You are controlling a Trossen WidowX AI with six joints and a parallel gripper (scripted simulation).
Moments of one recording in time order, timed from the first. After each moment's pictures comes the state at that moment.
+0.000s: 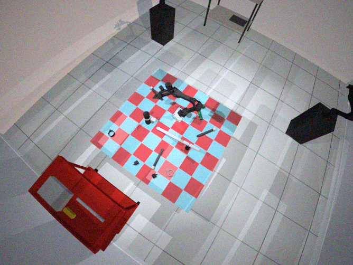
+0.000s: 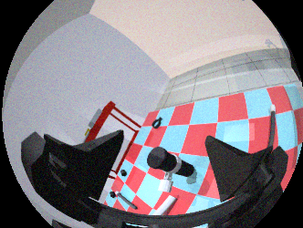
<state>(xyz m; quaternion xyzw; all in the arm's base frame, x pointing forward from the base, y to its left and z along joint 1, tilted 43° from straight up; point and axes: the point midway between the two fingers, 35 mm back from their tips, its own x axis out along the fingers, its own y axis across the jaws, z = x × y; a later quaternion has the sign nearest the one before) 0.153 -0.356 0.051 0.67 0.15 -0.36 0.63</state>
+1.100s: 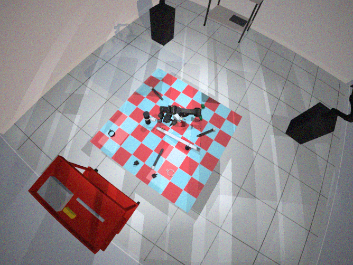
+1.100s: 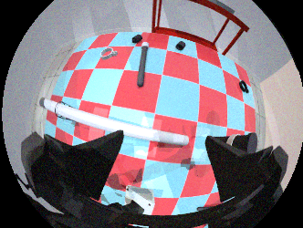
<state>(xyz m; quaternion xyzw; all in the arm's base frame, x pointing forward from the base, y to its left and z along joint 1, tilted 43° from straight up) 0.286 -0.128 0.150 0.24 0.47 0.25 0.82</state>
